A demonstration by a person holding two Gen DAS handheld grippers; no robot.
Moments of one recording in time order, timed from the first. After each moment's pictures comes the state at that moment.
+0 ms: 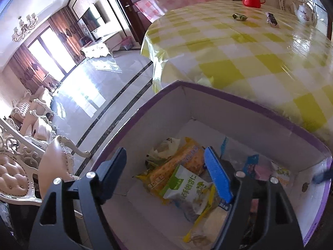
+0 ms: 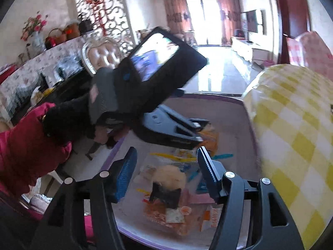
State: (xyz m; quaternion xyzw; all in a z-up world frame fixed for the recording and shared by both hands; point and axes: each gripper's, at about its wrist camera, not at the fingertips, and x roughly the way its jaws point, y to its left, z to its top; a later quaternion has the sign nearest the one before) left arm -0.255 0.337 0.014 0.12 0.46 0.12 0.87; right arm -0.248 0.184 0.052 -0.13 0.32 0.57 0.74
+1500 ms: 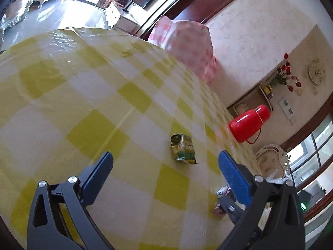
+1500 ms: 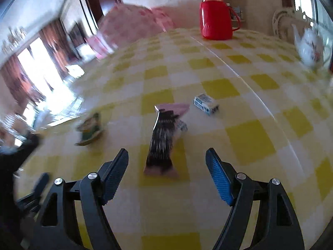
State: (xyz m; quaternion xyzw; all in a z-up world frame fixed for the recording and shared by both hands) left arm 0.088 0.221 0.007 -0.39 0.26 0.07 0.88; right arm 0.219 -0.020 0.012 0.04 0.42 0.06 0.90
